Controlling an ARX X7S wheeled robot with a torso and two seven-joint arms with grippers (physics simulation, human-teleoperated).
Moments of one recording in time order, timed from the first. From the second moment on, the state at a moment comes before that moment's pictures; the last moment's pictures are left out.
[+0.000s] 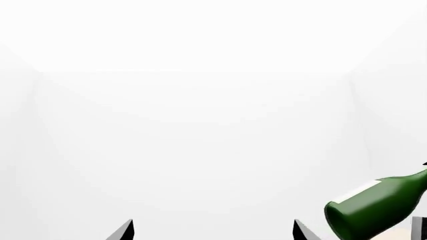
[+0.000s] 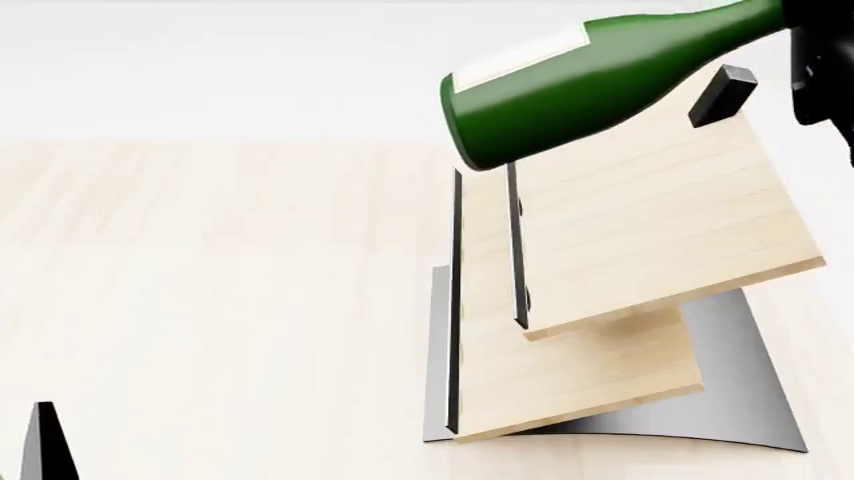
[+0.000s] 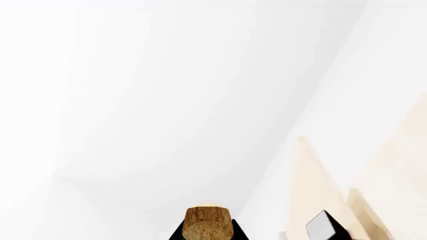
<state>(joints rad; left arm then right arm) 0.20 -0.41 0.35 0.74 0.03 0.22 -0.51 1.39 0.77 -0.94 0.51 2.34 0.01 0.30</state>
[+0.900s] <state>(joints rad) 0.19 -0.42 0.37 0.72 0.03 0.22 -0.52 1.27 0.85 -0.93 0.48 2.32 -0.03 0.26</state>
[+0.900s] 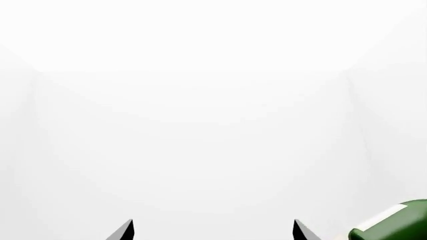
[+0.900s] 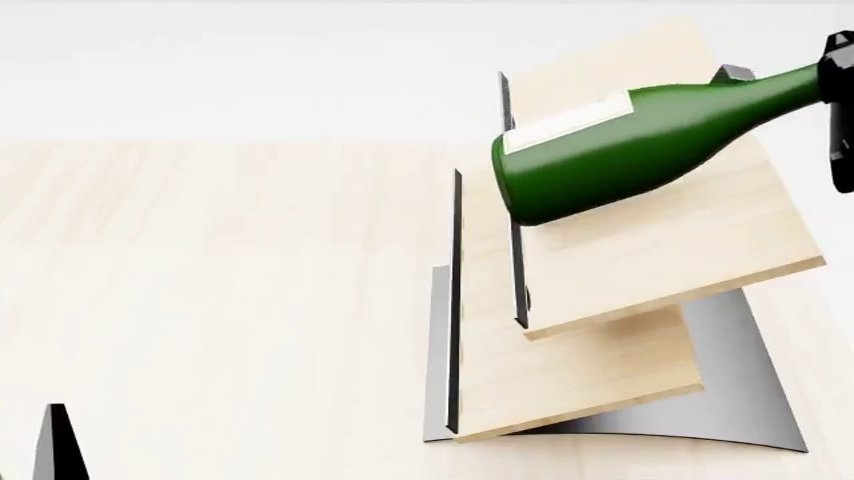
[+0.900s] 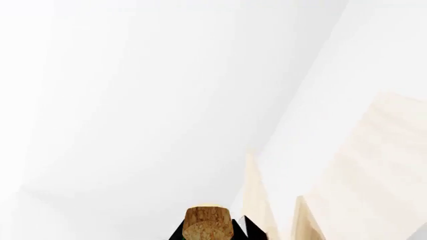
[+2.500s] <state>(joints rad) 0.18 -0.43 0.39 0.71 0.04 0.22 -0.53 1.21 0.82 -0.90 0.52 2.25 -0.04 0.19</state>
